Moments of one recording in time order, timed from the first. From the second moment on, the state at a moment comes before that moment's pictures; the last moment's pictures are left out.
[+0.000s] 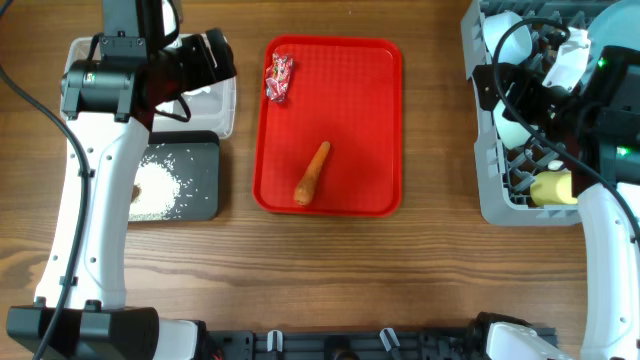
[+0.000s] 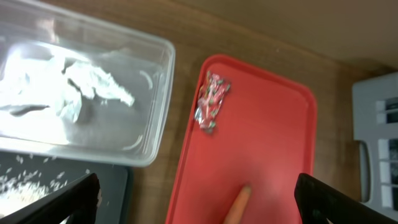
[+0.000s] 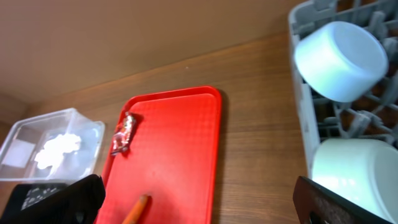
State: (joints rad) left arm -0.08 1.59 1.70 -0.96 0.10 -0.37; right arm -0.20 1.31 1.25 -0.59 -0.48 0.18
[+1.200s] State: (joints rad) left arm -0.55 2.12 1.70 -1.18 0.07 -0.26; right arm -0.36 1.31 1.25 -0.67 -0.37 0.24
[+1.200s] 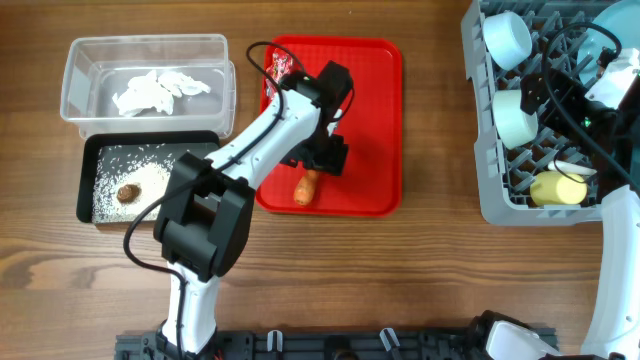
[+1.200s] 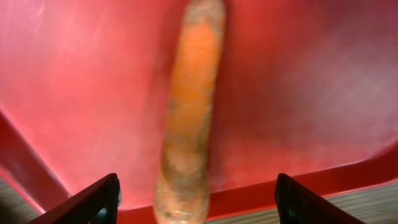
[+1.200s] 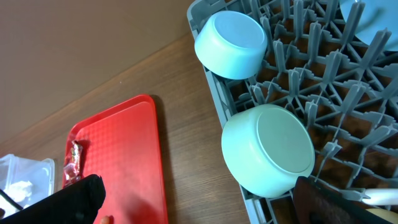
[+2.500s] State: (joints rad) left arm -0.53 2.12 1.68 -1.22 0.10 -0.23; right arm -0.36 1.31 1.25 -0.70 -0.36 0.24
